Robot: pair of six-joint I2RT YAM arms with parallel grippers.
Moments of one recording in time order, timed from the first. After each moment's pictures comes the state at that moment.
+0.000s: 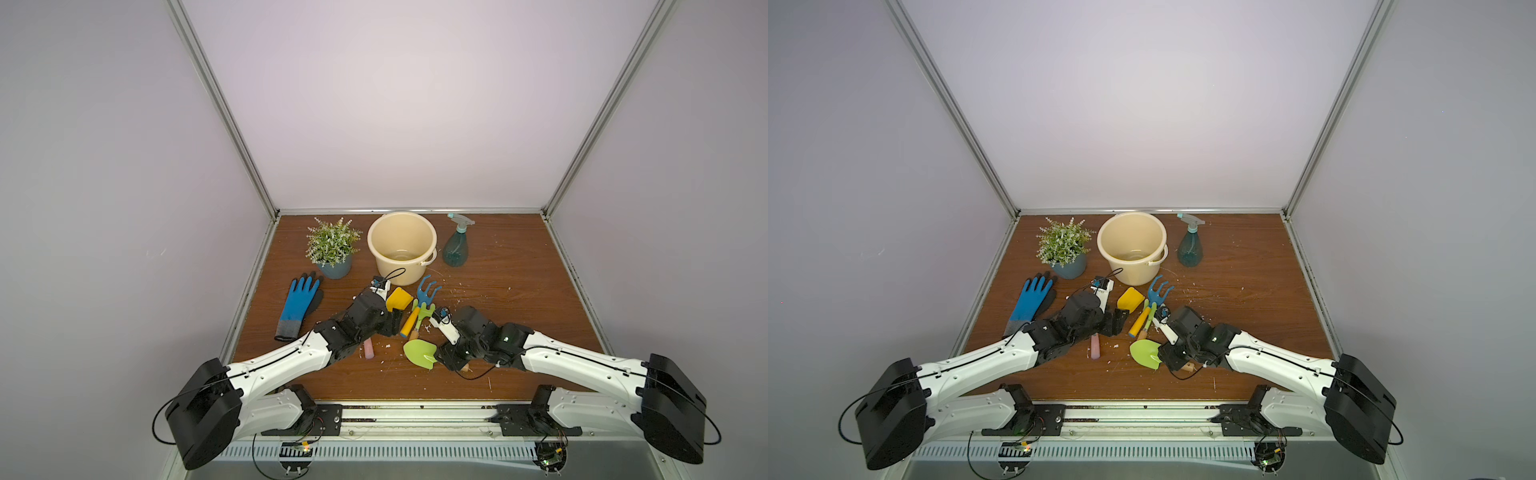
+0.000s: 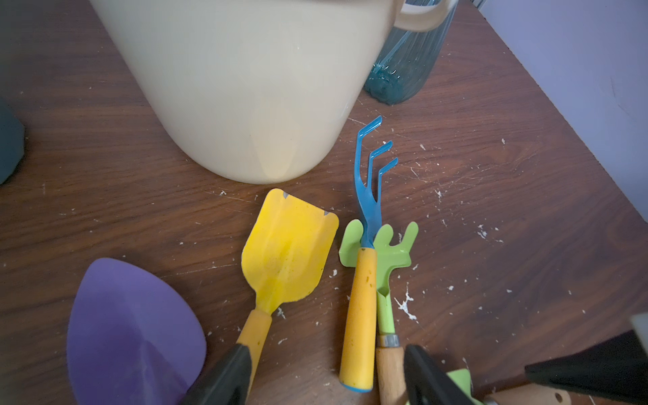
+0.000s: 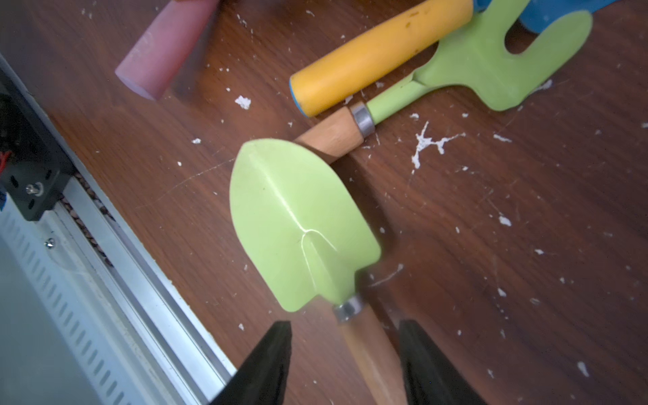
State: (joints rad) left arm -0.80 1.15 0.58 -0.07 -0.14 -0.47; right arm 0.97 1.17 0.64 -0.47 -0.06 0.30
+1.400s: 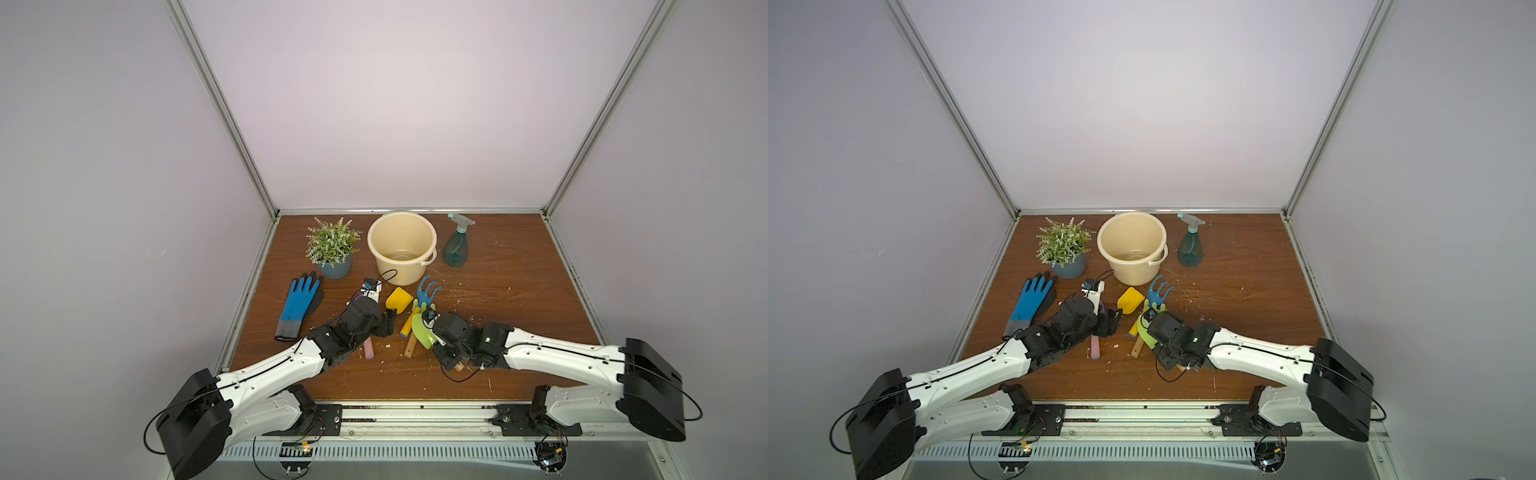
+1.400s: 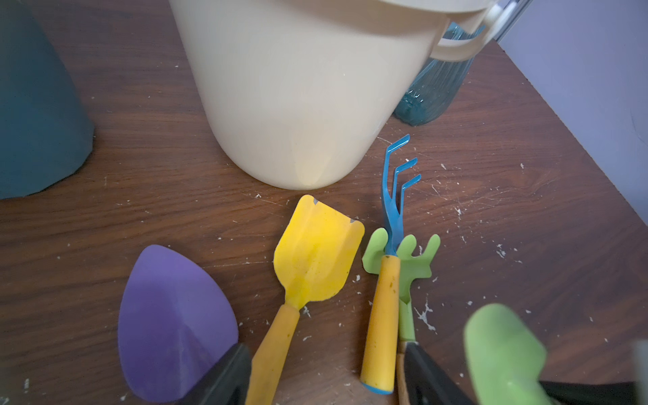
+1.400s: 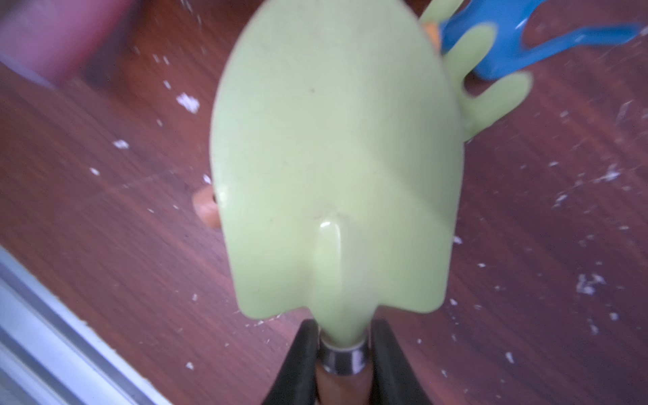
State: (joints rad) left arm -0.79 1.08 0.52 -0.06 -0.23 -0.50; right arm 1.07 1.24 0.76 -0.54 0.21 0.29
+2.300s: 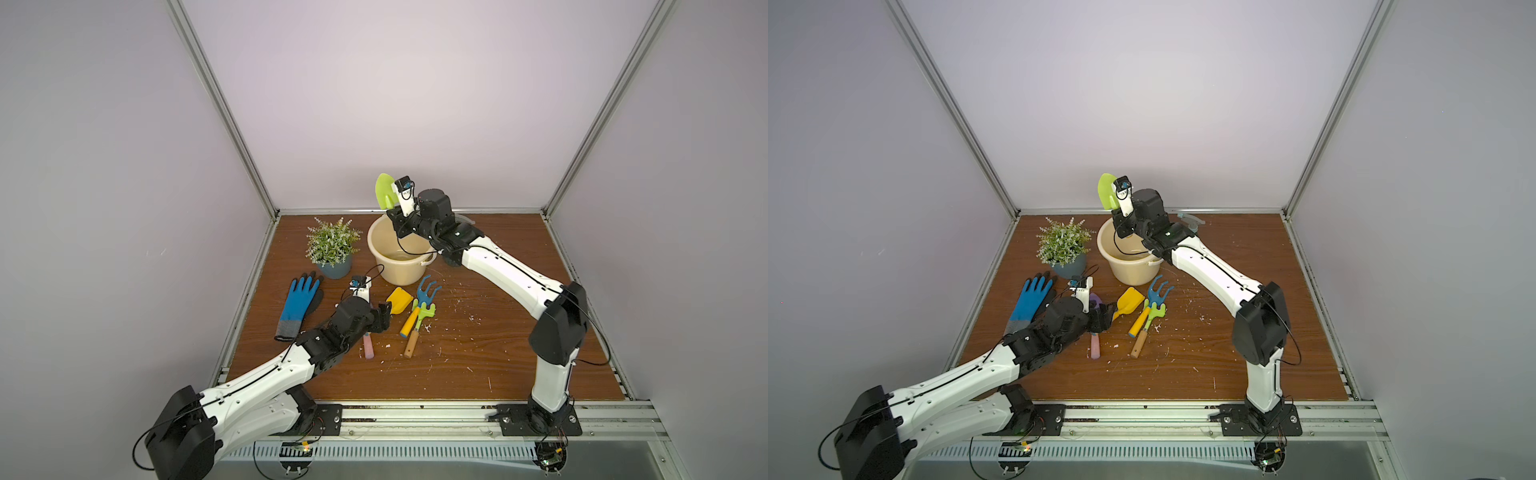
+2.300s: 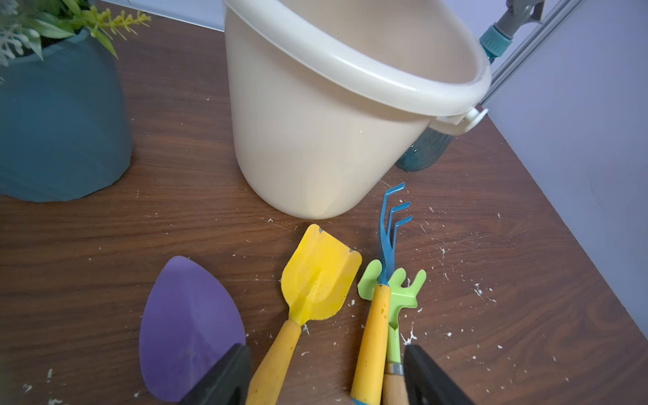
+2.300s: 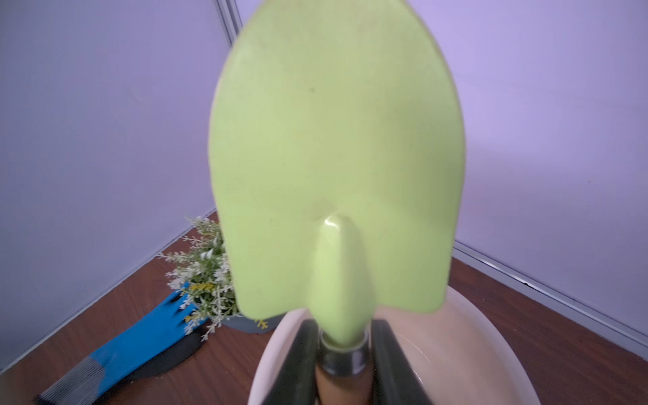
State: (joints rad) left arm -0.77 0.97 0.50 -0.06 -0.25 -0.57; right arm 0.71 1.94 1.85 -0.22 0.06 0.05
